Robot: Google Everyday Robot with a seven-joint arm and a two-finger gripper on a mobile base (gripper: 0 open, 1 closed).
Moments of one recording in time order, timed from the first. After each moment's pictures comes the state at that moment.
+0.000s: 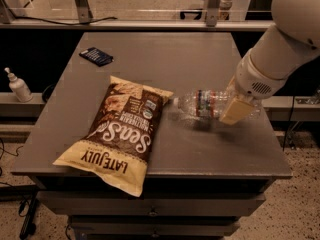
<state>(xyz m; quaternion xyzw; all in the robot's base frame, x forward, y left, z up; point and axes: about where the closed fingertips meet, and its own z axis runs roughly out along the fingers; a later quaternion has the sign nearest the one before) 0.502 -0.170 0.860 -0.60 0.78 0.03 0.16</state>
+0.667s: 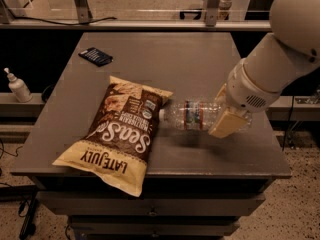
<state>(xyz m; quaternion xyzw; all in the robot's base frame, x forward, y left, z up) 0.462 -0.137 0.861 -0.63 0.76 0.07 0.17</state>
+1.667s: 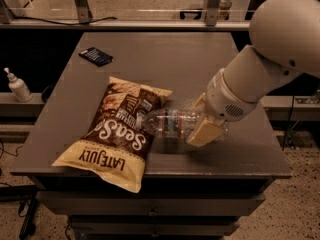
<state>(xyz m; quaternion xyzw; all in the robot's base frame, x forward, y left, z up) 0.447 -0.085 0.848 -0.65 0.73 0.13 0.18</state>
